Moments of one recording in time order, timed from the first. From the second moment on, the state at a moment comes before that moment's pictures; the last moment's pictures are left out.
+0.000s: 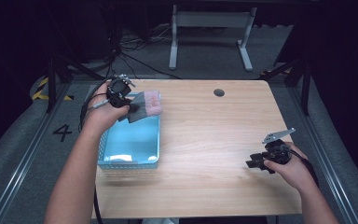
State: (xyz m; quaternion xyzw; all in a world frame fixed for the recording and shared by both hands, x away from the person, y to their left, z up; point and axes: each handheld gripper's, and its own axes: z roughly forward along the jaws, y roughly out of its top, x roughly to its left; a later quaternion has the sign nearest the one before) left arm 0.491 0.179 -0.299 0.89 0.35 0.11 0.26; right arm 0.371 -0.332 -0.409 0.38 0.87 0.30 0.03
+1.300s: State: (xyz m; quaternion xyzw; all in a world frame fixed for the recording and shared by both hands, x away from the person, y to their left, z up) left arm 0.548 0.178 -0.381 0.93 0.34 0.05 0.15; right arm 0.352 -0.312 -0.398 0.36 0.88 0.30 0.05
